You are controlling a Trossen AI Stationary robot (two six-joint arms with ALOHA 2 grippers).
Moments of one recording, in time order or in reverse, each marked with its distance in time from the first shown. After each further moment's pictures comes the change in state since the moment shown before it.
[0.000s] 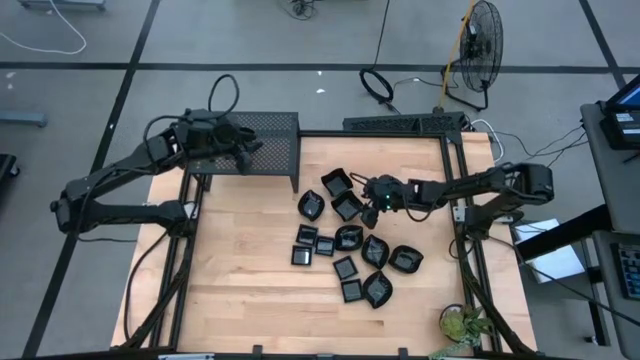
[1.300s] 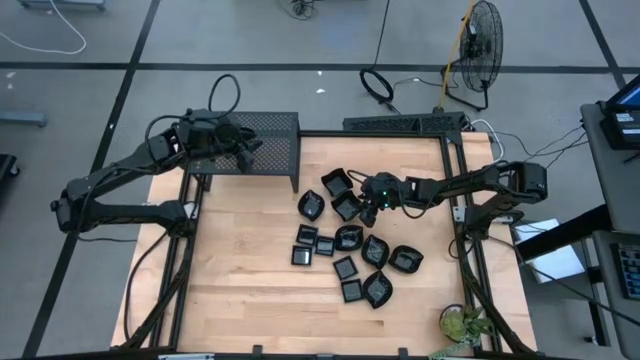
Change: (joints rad) left arm 0.000 0.006 0.000 0.001 -0.038 0.018; right arm -0.032 0.047 0.015 0.022 -0.047 -0.062
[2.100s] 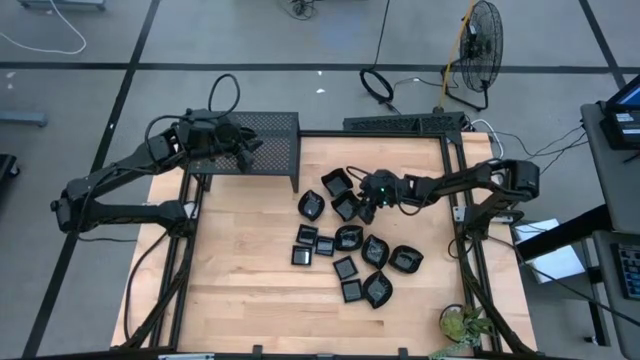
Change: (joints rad) left arm 0.000 0.000 0.000 0.004 0.000 0.000; right arm -0.045 0.064 -0.001 0.060 -0.031 -0.015
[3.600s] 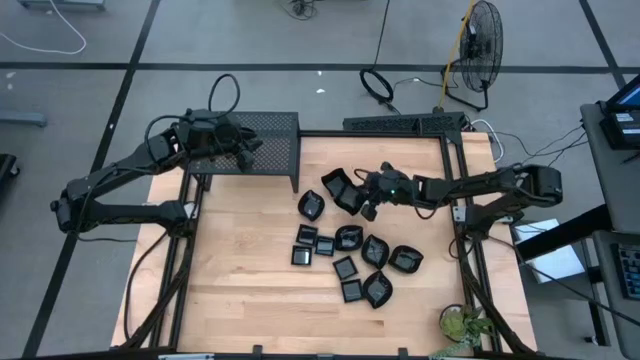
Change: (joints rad) left arm -0.001 0.000 0.000 -0.001 0.001 -0.005; right arm 0.077 -0.191 0.000 -0.038 0.222 -0.167
